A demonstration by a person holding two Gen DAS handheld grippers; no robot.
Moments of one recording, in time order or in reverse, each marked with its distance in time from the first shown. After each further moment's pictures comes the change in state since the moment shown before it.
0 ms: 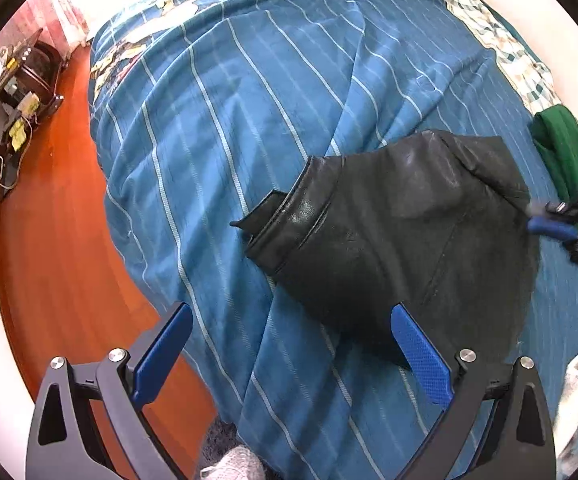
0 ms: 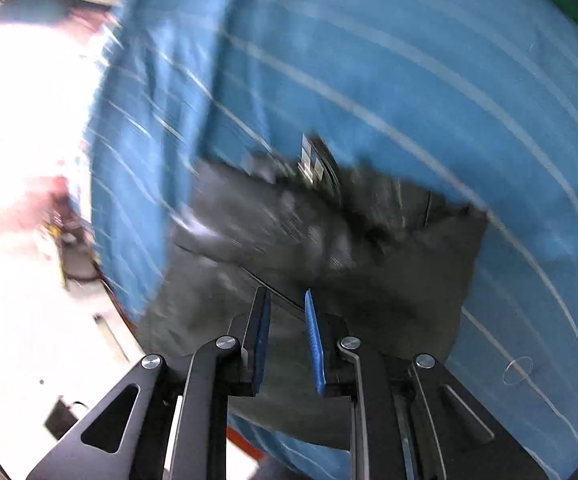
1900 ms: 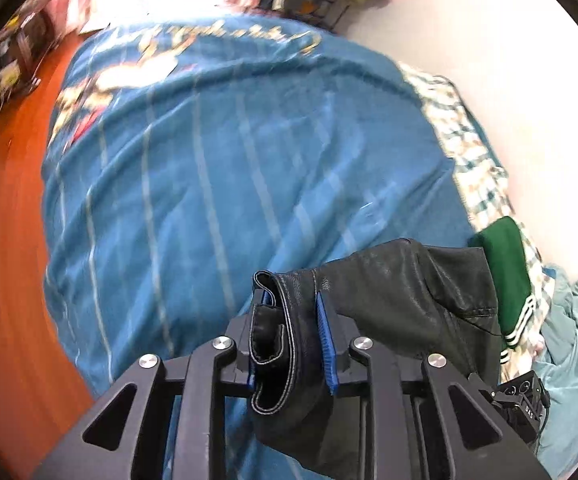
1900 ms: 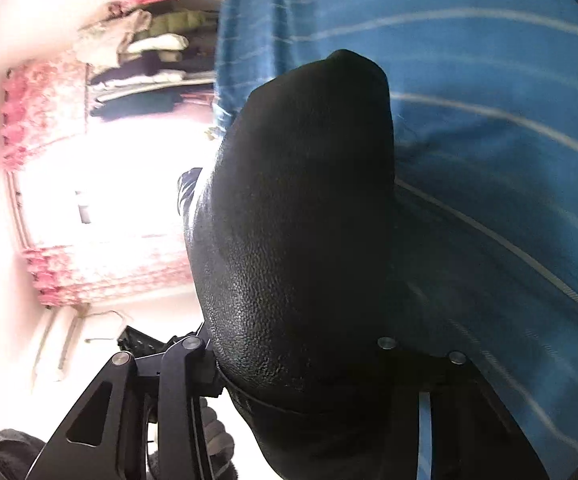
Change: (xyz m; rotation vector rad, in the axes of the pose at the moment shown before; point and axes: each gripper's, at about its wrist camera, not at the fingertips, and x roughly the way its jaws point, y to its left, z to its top) left arm -0.034 0.013 0.091 -0.179 -0.211 -0.308; right arm 0.022 -0.073 -0.046 0.178 -0.140 0.700
